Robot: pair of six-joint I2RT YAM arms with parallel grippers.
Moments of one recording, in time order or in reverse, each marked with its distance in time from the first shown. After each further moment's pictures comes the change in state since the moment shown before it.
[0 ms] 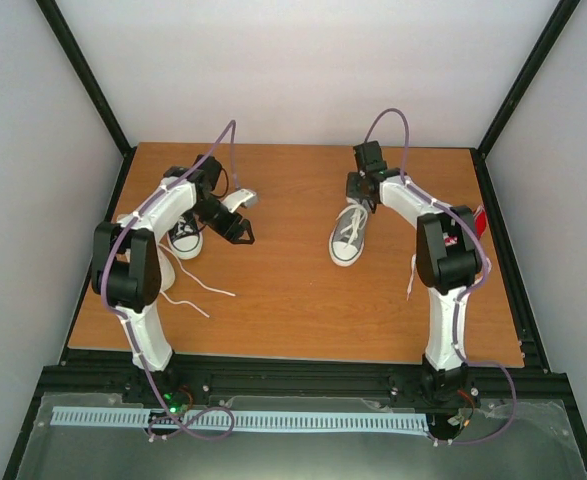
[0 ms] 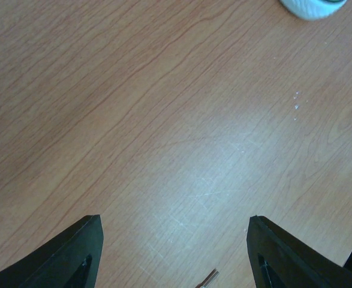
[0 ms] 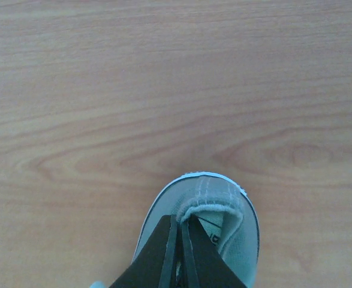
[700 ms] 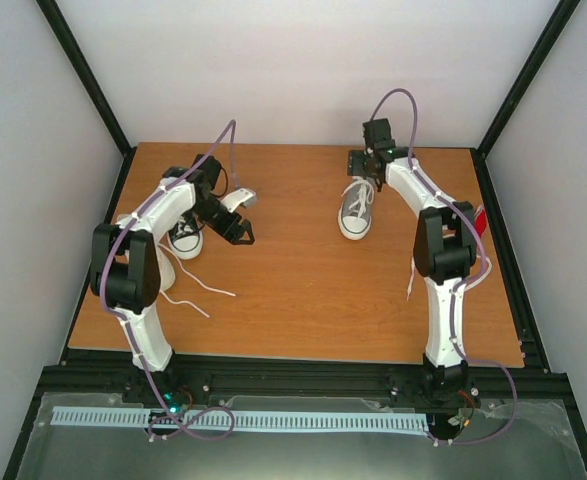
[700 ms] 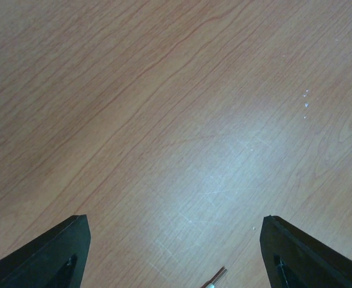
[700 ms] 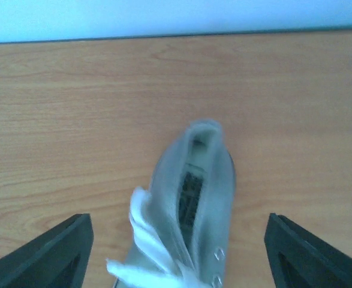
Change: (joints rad) left arm 0.000 -0.012 -0.007 0.009 -0.029 0.008; right arm -0.075 0.187 0.389 -0.135 -0.038 -0.064
